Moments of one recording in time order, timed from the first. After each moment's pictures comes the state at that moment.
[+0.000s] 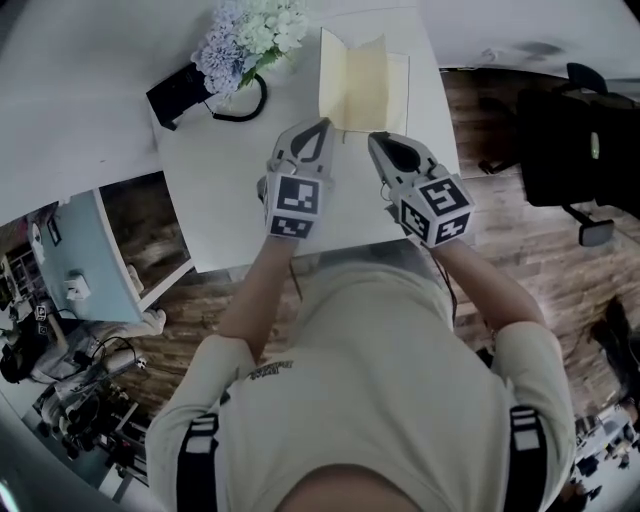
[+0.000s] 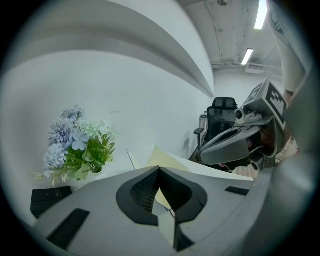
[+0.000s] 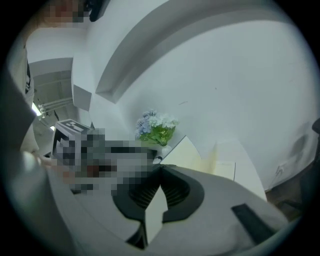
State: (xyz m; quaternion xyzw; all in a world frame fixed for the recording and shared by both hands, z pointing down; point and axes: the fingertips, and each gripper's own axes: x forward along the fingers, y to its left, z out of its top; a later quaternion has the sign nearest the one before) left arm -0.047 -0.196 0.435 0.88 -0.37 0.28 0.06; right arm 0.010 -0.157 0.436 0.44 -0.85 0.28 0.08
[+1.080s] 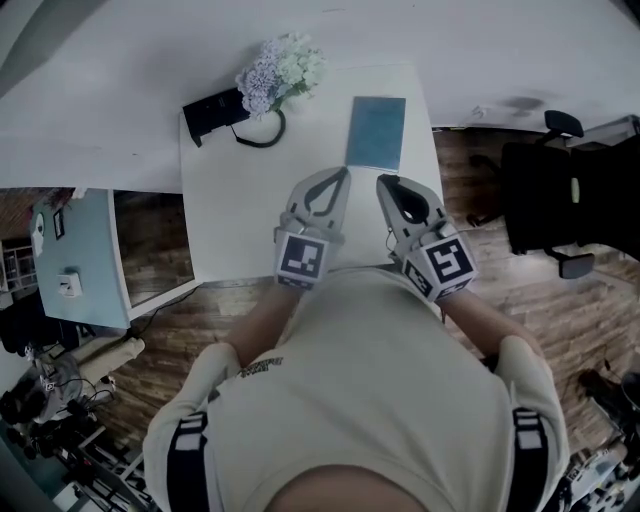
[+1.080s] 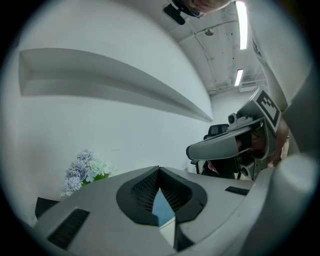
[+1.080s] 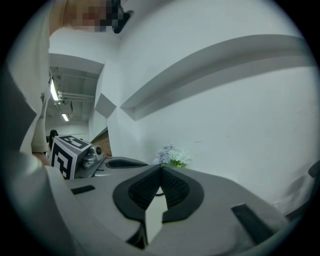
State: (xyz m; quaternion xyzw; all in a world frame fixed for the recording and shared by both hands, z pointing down) left arm -0.031 -0.121 0.319 0.91 -0.39 0.13 -0.01; right arm 0.015 -0.100 0.310 0.45 -0.88 0.14 0.03
